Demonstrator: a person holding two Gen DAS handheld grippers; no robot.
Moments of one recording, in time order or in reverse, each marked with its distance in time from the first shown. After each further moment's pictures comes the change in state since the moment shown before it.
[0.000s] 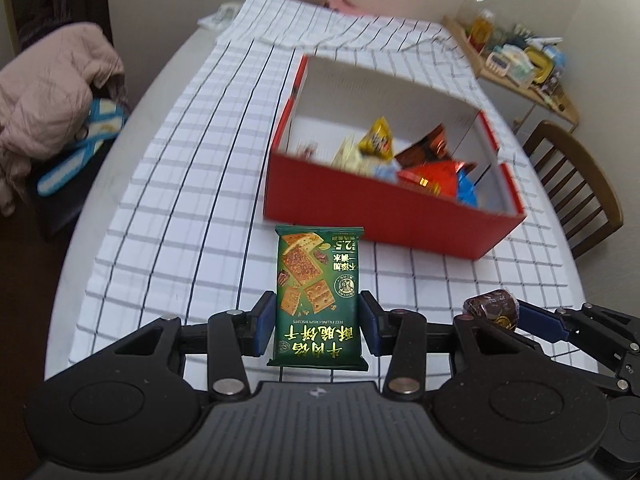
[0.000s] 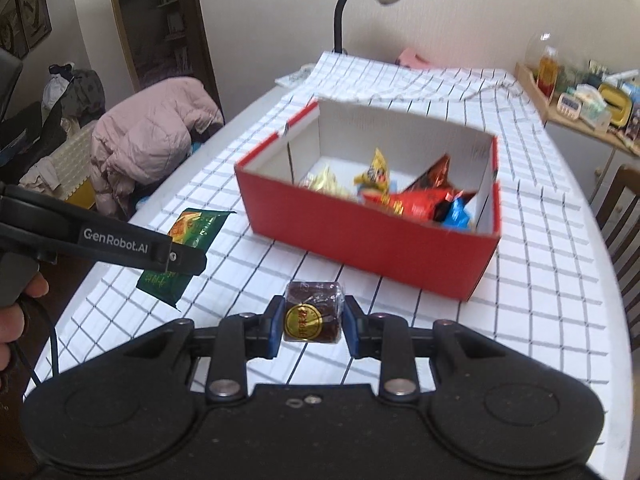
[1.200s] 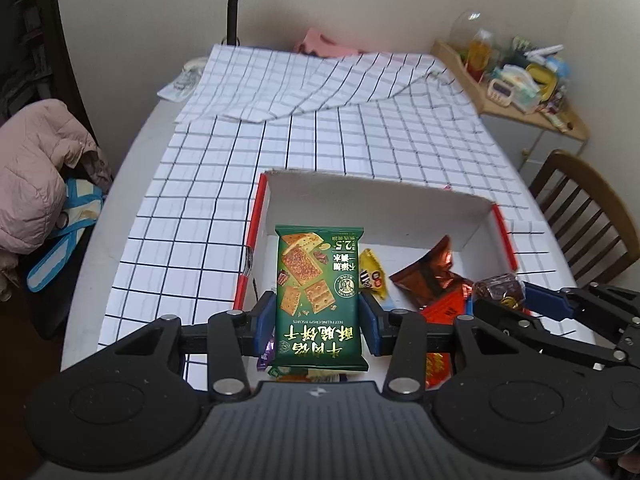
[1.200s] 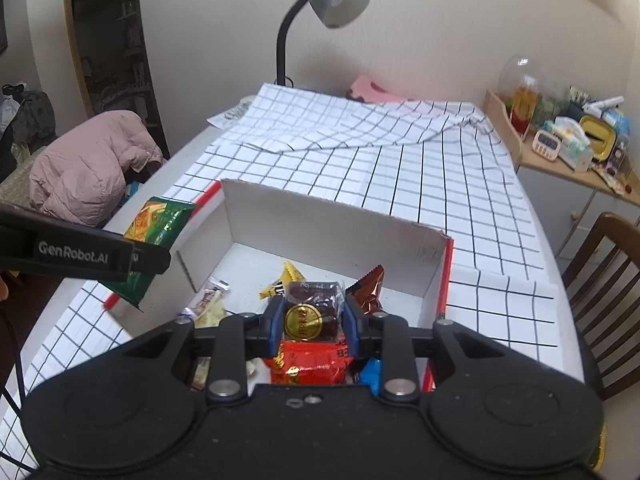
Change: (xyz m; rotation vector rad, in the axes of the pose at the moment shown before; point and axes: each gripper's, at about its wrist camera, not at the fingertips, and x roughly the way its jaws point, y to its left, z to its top) left arm 0.073 -0.037 0.144 0.098 -0.045 0.040; right arm 0.084 -0.079 0.114 0.019 -0.022 -0.106
